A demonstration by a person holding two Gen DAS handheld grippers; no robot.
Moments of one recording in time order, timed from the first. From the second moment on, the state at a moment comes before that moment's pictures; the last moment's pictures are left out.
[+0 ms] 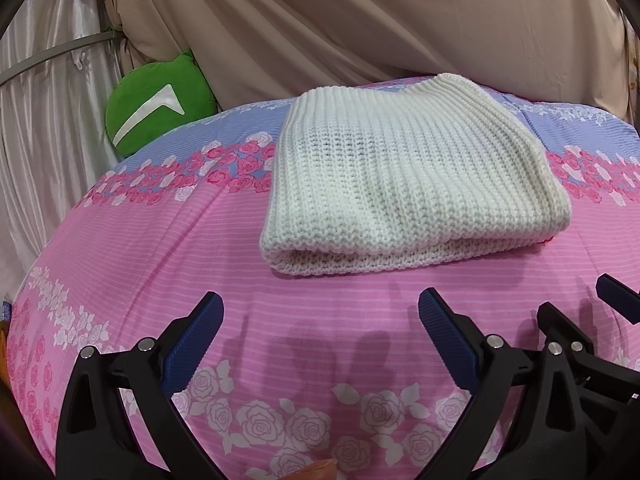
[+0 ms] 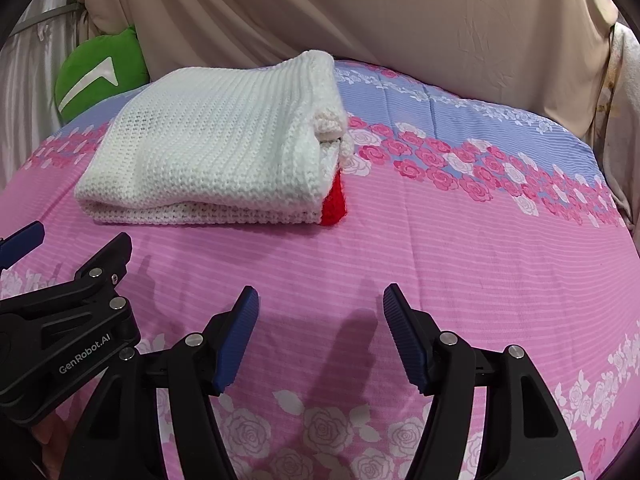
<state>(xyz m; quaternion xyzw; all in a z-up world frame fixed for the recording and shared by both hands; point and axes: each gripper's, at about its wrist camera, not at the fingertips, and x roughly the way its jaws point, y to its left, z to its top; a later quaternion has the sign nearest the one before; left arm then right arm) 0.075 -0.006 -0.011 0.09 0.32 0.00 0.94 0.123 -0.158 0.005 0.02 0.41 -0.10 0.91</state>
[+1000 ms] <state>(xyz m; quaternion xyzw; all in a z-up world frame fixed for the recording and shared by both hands) 0.076 -0.005 -0.014 0.10 0.33 0.01 0.94 0.121 -0.159 0.007 0.01 0.41 -0.11 0.91</state>
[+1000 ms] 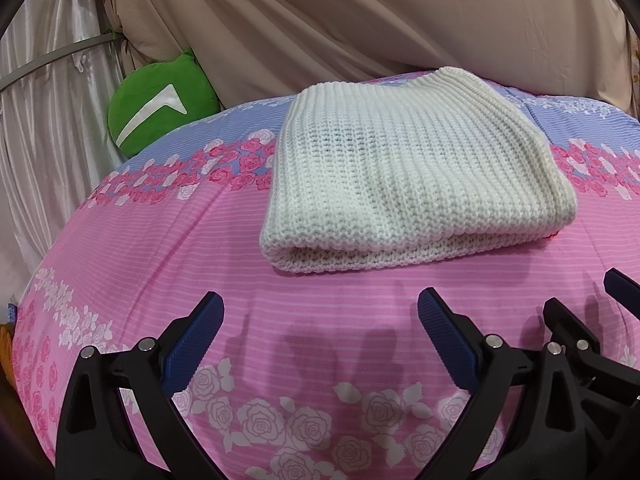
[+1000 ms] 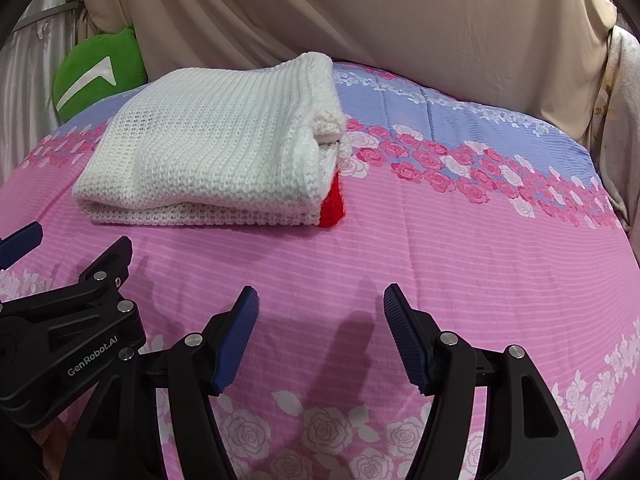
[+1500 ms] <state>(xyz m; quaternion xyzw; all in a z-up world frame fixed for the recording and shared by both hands) 0.073 -0.006 -0.013 0.11 0.32 0.01 0.94 0.121 -0.156 0.009 0.01 0.40 -0.11 0.91</state>
